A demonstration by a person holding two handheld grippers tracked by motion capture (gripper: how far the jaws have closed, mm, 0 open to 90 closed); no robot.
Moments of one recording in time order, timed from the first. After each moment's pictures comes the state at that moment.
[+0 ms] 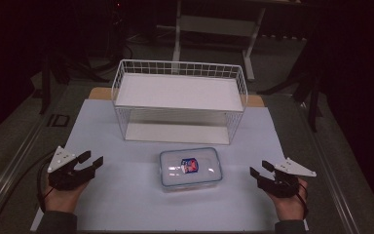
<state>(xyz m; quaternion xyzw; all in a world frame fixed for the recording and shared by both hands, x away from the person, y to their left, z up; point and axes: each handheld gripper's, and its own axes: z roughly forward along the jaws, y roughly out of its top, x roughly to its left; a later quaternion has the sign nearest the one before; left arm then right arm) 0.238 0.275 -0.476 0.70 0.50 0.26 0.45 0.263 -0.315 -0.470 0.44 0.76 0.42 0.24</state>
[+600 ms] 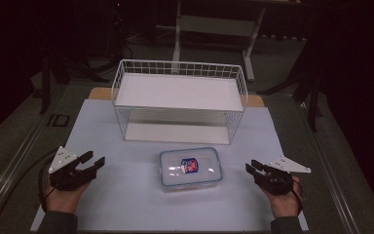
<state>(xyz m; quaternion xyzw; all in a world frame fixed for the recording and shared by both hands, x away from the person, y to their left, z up) 0.237 0.270 -0.475 0.70 0.49 0.26 0.45 0.271 -0.301 -0.469 0.41 0.77 0.44 0.22</state>
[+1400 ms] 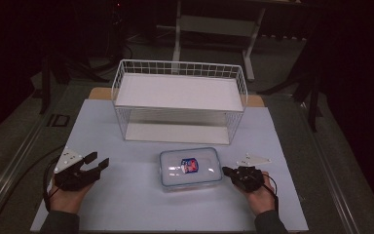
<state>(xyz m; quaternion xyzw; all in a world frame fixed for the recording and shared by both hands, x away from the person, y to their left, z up) 0.239 0.262 -0.477 0.71 0.48 0.25 0.45 0.291 -0.239 -0.495 0.37 0.83 0.39 0.15</state>
